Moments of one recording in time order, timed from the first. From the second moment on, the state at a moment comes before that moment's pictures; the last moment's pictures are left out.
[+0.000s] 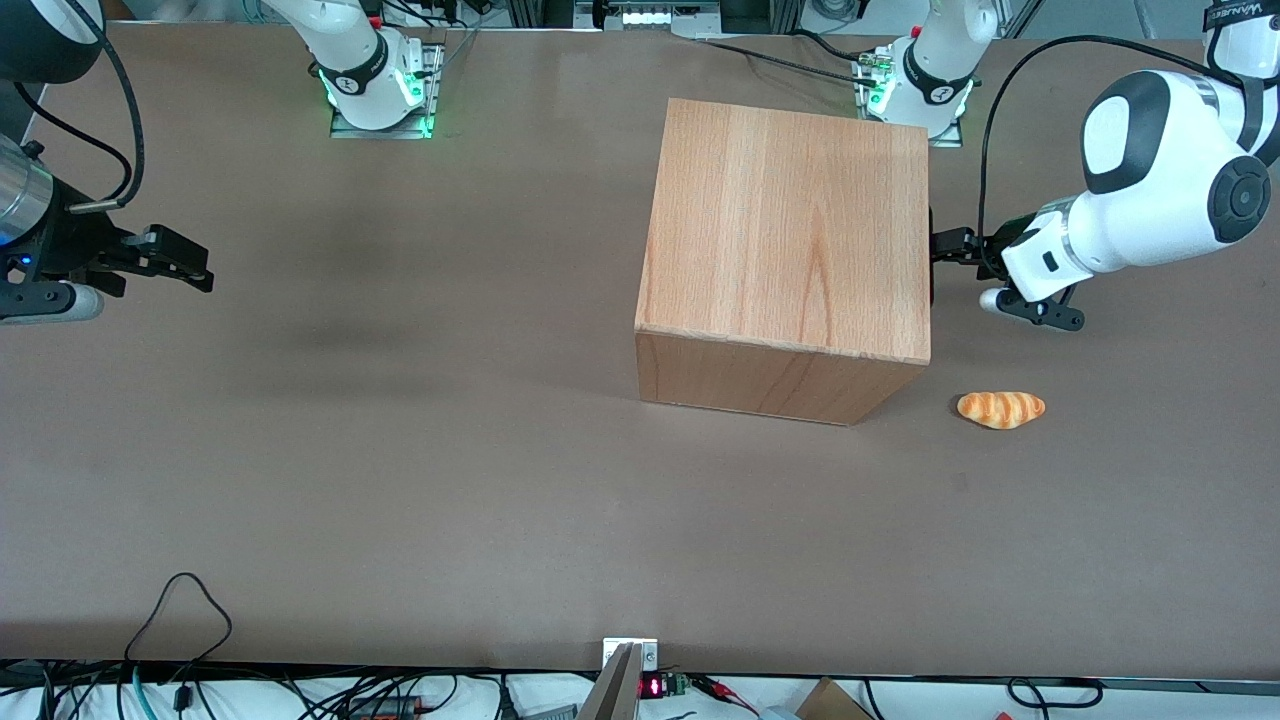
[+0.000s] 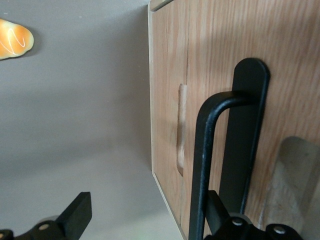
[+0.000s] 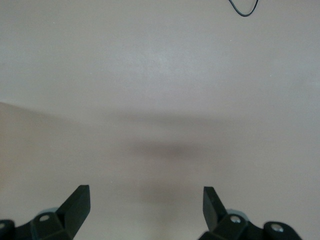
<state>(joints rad) 0.08 0.02 -0.13 -2.09 -0.29 1.82 0.20</state>
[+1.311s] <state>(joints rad) 0.11 0.04 -0.13 -2.09 -0.23 1.84 0.21</state>
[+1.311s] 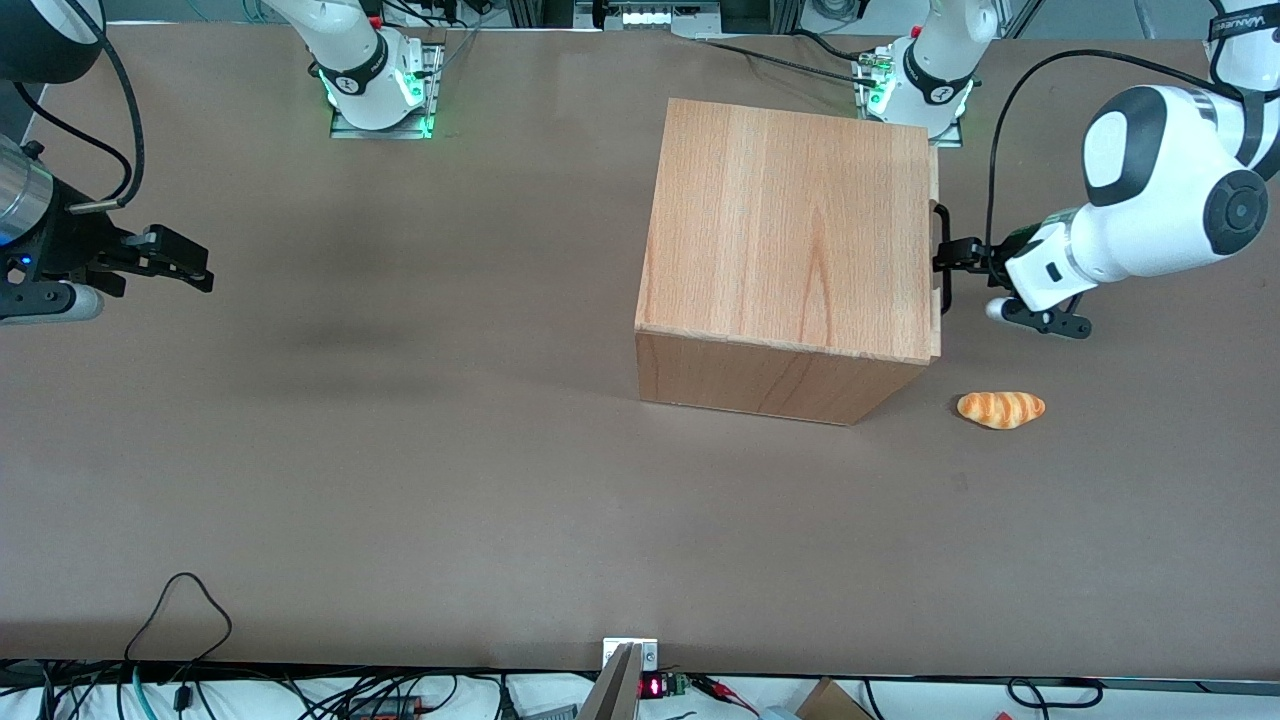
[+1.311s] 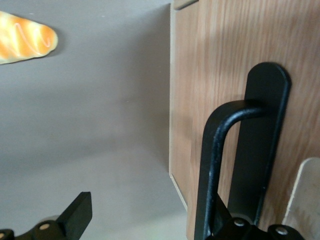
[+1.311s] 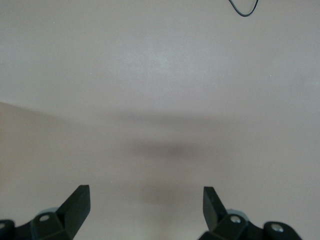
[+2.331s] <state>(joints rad) 0.23 0.04 -0.12 -2.08 -0.16 1.86 0.21</state>
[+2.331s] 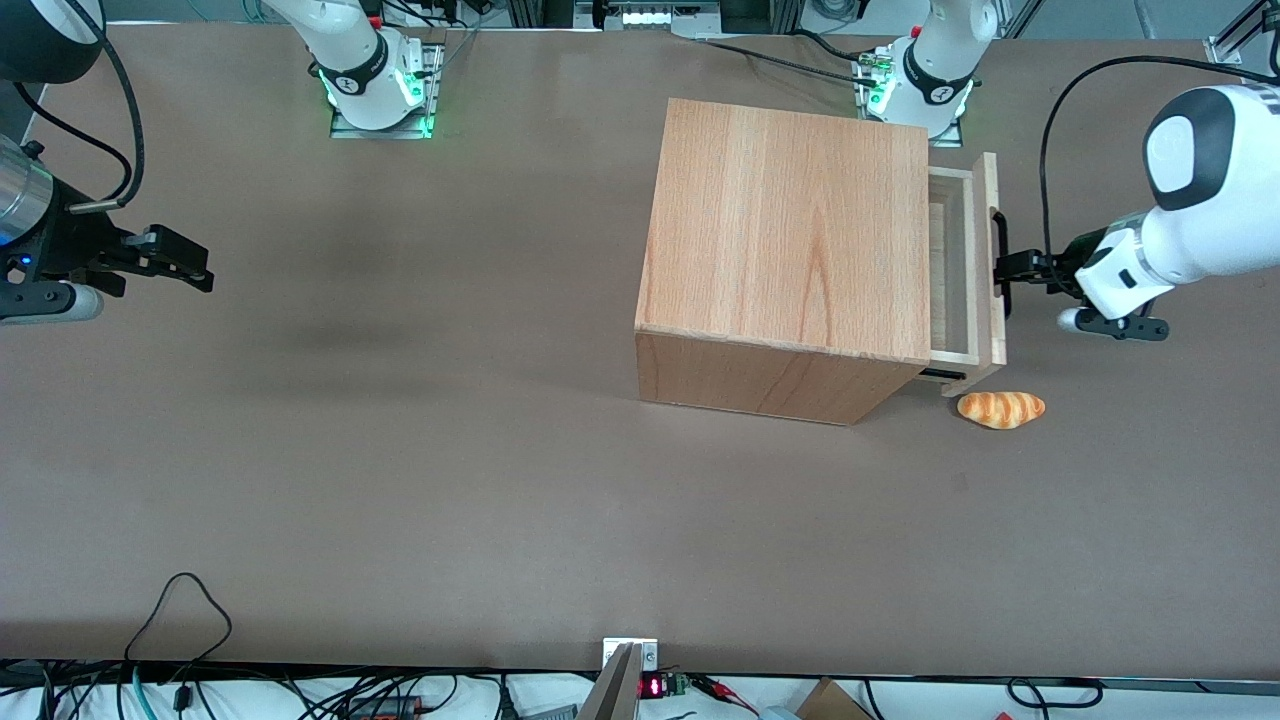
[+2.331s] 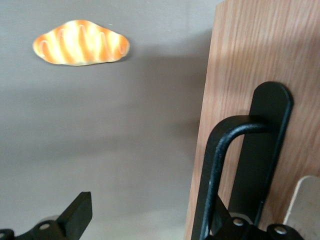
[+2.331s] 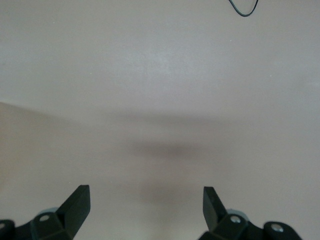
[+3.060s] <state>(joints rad) 0.36 0.05 -0.12 -2.06 -0.14 1.86 0.26</state>
